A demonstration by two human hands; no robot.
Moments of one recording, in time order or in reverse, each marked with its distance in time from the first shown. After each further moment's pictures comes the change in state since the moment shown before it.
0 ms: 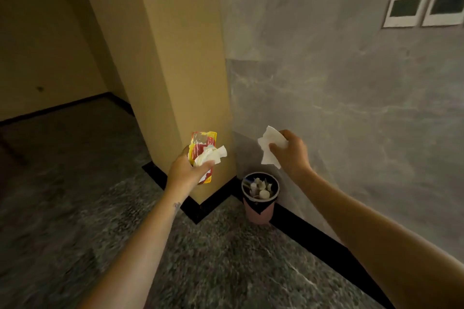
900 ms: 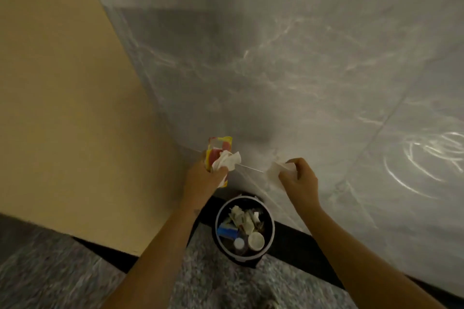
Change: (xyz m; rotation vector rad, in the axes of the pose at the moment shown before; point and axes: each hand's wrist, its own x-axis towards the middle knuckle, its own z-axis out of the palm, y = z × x) left_hand 0.571 -0.142 0.352 -0.041 -0.547 -0.113; right_hand 0.442 0.310 0.189 0.001 0.272 0.494
